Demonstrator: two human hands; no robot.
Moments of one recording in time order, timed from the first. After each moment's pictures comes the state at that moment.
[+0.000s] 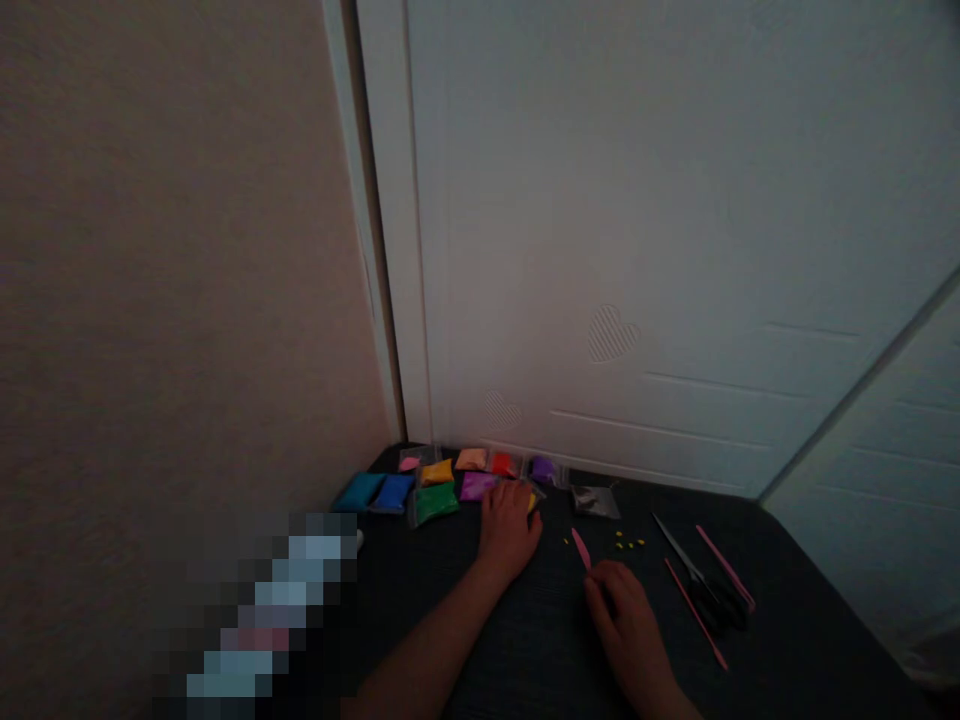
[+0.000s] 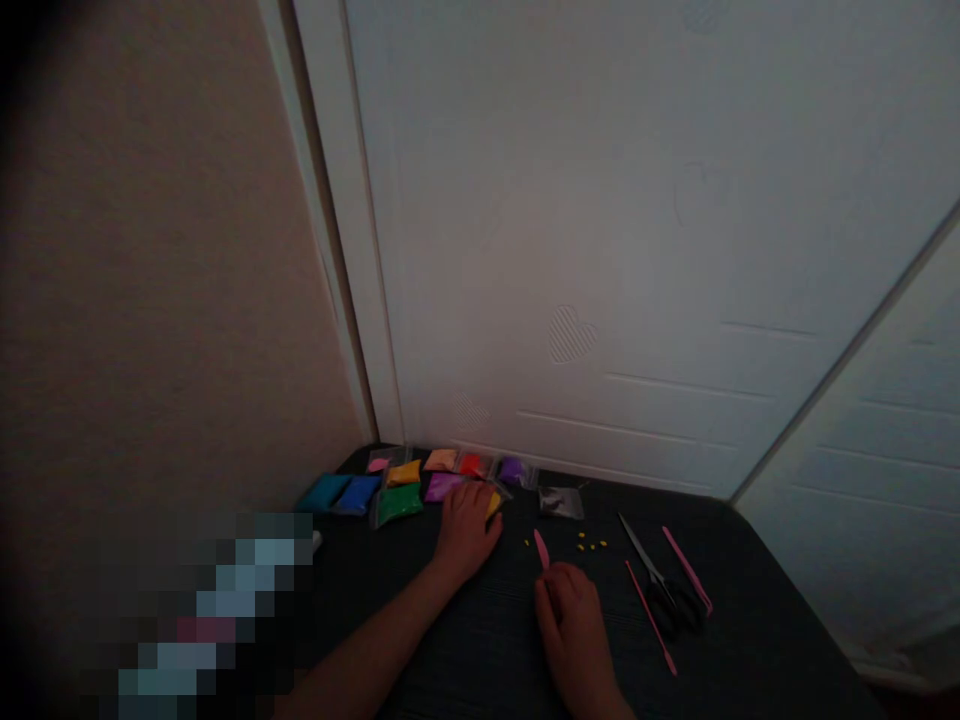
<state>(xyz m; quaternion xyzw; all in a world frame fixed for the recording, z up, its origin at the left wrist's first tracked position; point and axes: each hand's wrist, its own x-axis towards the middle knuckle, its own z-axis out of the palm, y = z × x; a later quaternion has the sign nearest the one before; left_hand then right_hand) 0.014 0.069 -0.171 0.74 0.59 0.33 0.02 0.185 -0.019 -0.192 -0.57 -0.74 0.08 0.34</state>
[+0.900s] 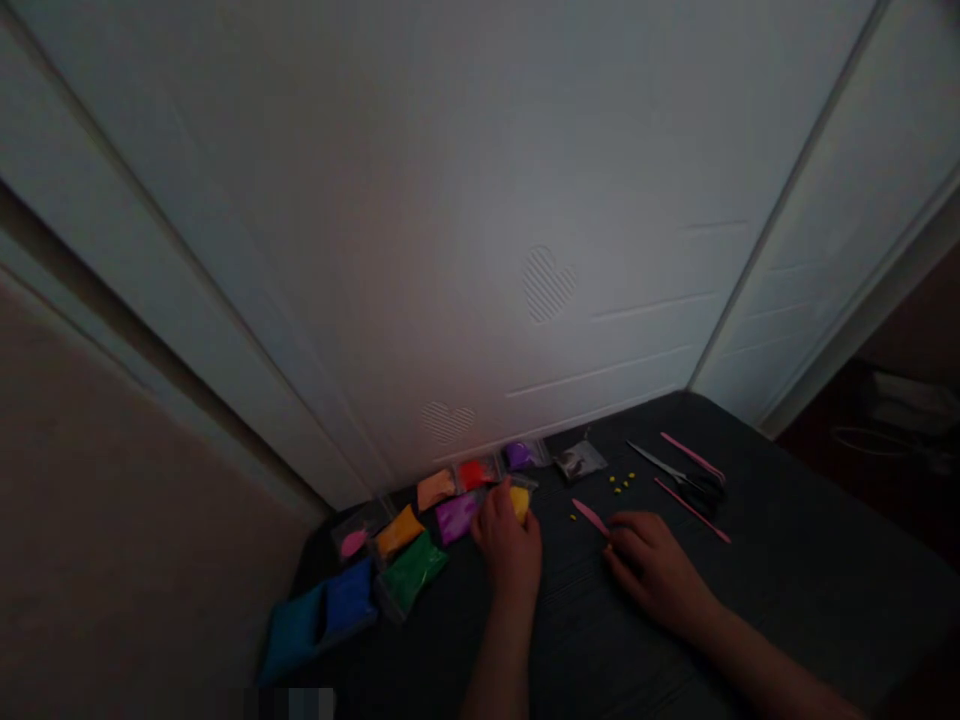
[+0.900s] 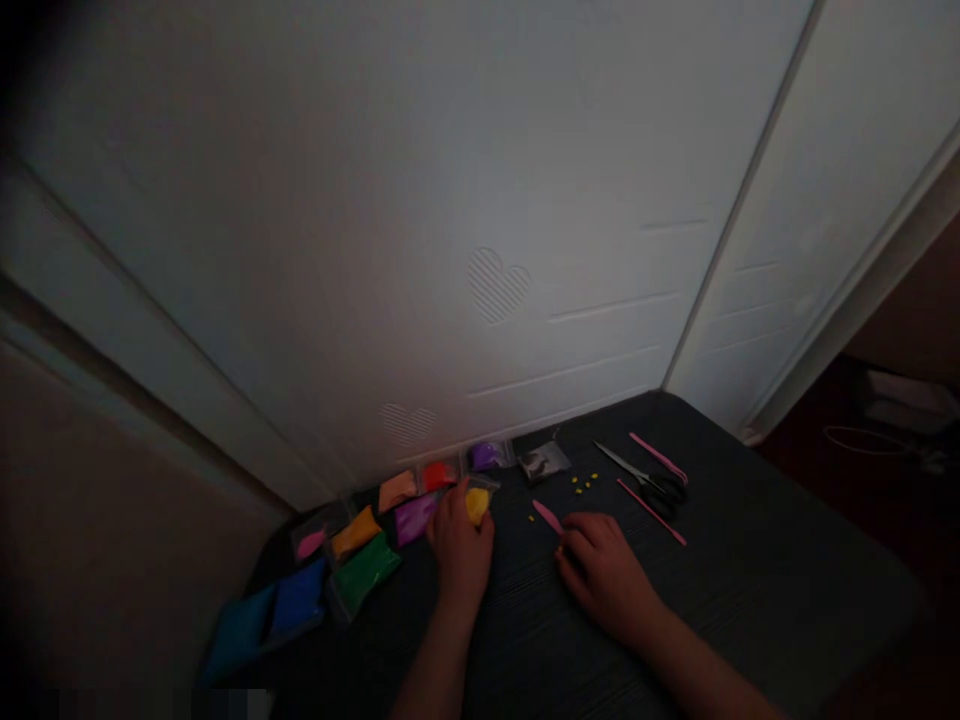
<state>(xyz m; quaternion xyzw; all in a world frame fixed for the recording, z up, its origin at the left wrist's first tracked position) 0.002 0.097 -0.189 0.74 0.58 0.33 0.07 0.166 -0.016 -0.175 -0.65 -0.71 0.00 0.28</state>
